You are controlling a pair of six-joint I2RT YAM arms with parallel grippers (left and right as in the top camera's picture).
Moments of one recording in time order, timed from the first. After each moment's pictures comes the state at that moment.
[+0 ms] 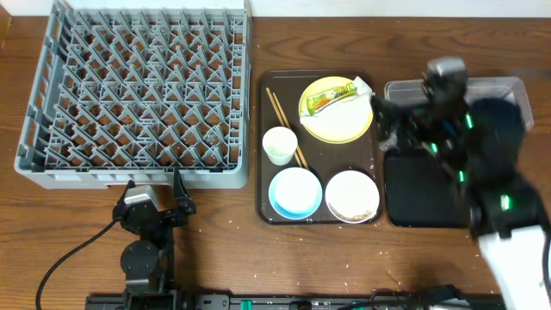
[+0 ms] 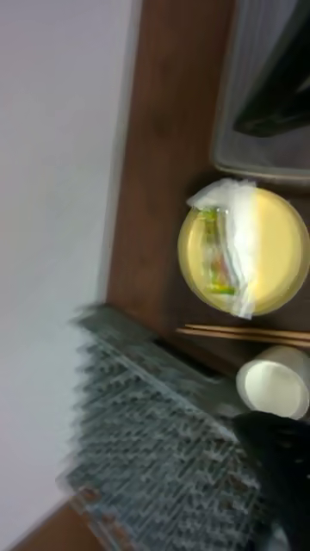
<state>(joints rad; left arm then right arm) 0.03 0.01 0.03 -0.12 -0.13 -0.15 0.20 1.09 1.14 -0.48 -0.21 0.12</state>
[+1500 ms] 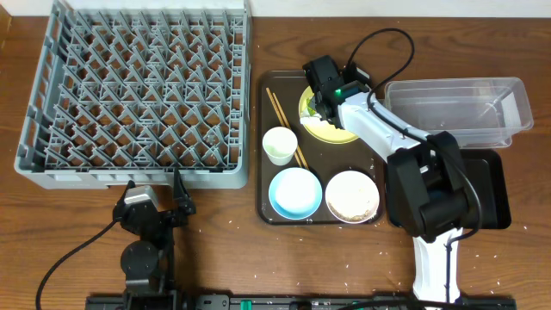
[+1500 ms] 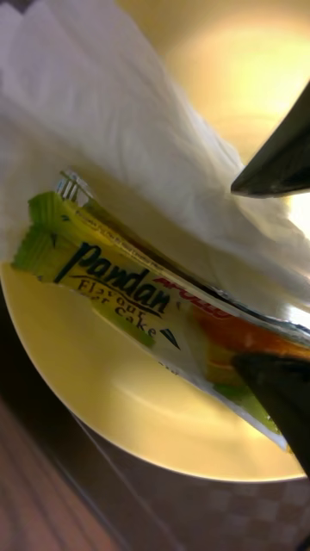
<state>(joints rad) 0.03 0.01 0.03 -0.11 -0.13 -0.15 0.45 2.17 1.57 -0.54 0.33 1.03</state>
